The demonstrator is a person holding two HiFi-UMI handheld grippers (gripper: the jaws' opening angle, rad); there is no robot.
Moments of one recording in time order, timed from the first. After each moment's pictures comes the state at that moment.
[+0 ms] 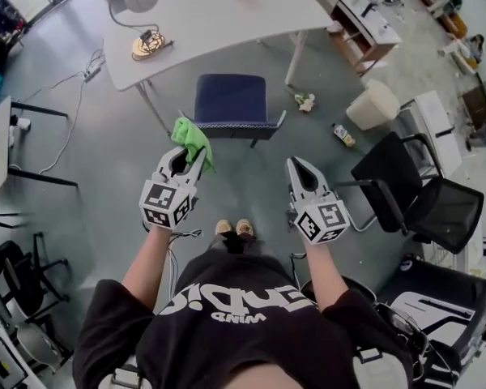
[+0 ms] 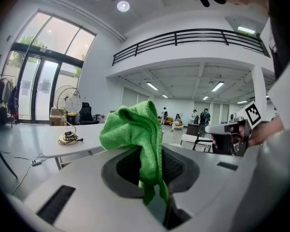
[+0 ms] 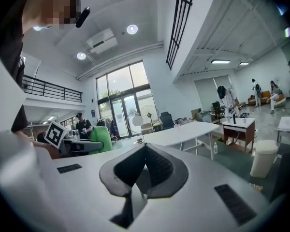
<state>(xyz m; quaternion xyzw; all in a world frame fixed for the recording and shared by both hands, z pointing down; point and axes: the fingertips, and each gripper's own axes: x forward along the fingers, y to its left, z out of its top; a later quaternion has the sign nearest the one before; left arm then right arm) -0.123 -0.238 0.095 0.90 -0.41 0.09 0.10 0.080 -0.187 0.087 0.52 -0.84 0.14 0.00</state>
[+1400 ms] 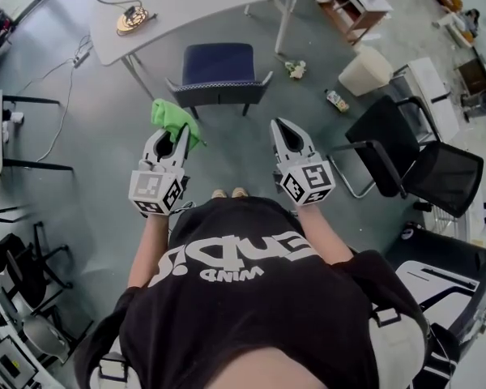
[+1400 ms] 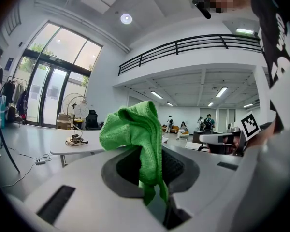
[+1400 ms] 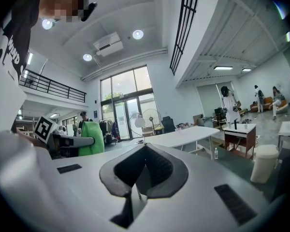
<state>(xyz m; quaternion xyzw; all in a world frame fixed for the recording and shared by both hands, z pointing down) -0.122 -0.175 0.084 0.89 -0.45 0.04 0.08 0.083 -0.155 0.101 0.52 -0.85 0.11 -0.01</state>
